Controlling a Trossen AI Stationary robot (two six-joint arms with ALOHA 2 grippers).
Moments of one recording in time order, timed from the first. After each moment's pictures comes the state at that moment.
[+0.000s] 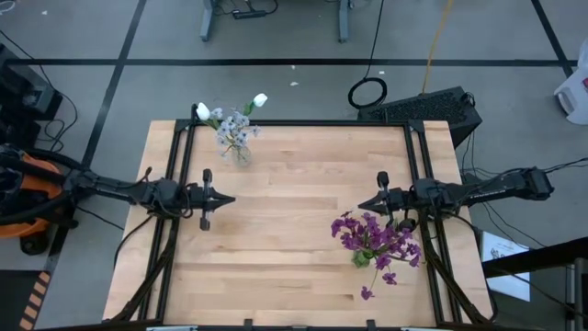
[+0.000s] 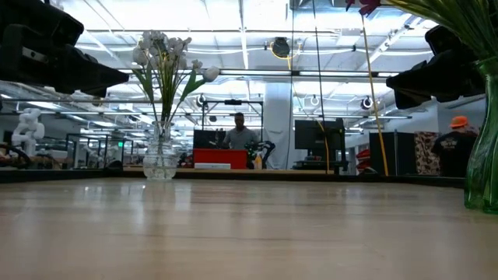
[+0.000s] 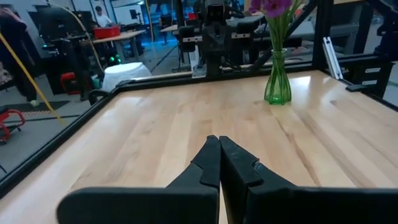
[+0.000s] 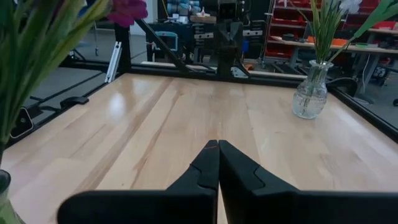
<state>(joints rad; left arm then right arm) -0.16 0.22 0.00 0.14 -0.18 0.12 0.08 0.47 0.01 0.37 -0.03 -0.04</state>
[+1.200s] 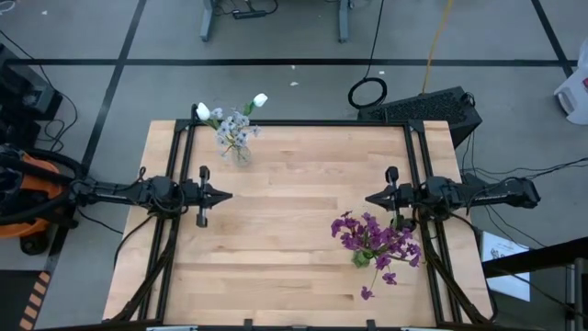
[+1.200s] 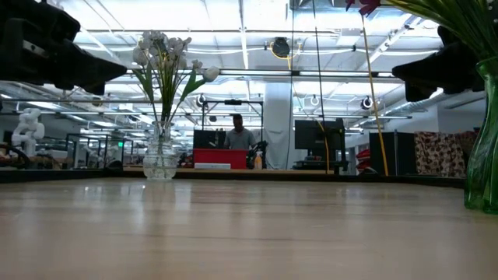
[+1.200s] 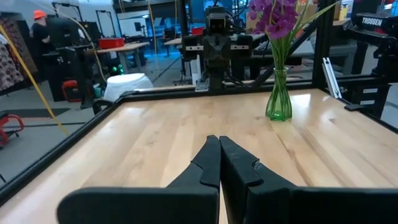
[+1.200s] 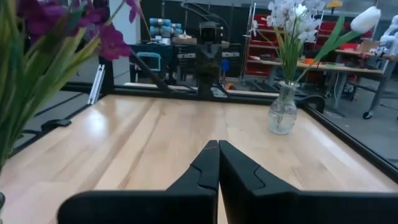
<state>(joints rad) -0.09 0.06 0.00 0.03 -0.11 0.10 0.08 0.15 0.01 0.14 0.05 -0.05</state>
